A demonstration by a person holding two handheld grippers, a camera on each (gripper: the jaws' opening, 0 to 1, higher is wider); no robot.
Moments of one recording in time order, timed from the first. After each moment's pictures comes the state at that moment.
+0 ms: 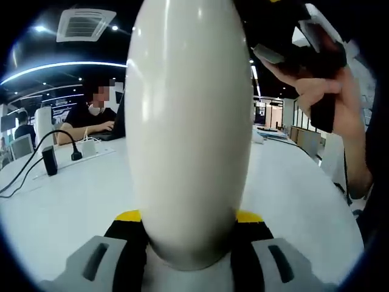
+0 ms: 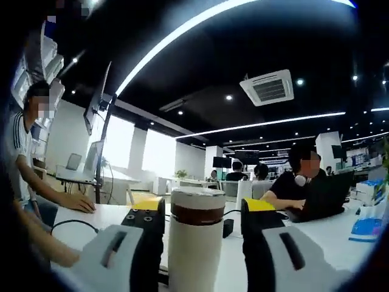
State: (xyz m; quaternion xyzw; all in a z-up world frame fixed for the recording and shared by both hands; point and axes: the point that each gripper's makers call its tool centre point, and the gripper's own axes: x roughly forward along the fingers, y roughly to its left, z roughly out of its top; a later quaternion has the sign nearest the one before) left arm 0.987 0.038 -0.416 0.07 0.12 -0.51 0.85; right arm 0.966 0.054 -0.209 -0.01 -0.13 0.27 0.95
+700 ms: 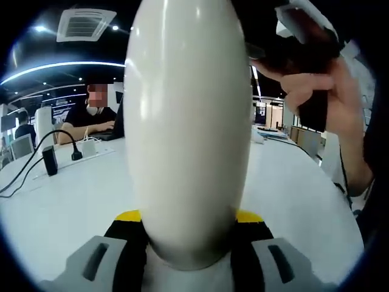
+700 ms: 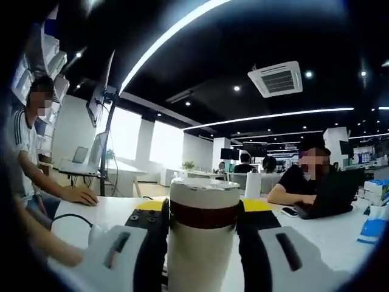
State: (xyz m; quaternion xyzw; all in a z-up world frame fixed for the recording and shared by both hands) left arm 0.986 0.039 -0.416 0.07 0.12 -0.51 0.85; right arm 0.987 0.076 -0.222 -0.02 -0.10 0.31 0.95
